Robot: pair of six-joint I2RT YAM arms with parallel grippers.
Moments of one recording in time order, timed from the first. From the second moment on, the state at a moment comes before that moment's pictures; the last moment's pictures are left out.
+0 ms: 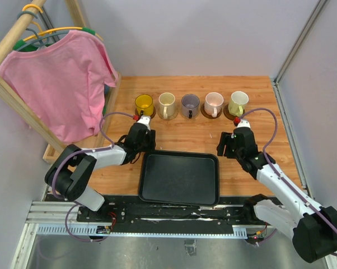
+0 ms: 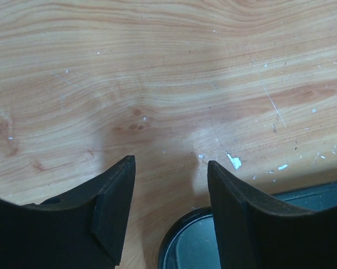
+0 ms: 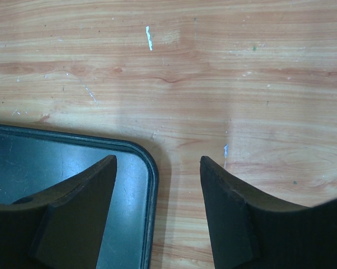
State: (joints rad) left arm -0.54 1.51 0.60 0.23 -0.16 -0.33; right arm 0.37 0.94 0.56 -0.32 0.13 0.36
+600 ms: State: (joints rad) left arm -0.62 1.54 0.65 0.12 -0.27 -0.33; right arm 0.37 0.97 0.56 -0.32 0.14 0.37
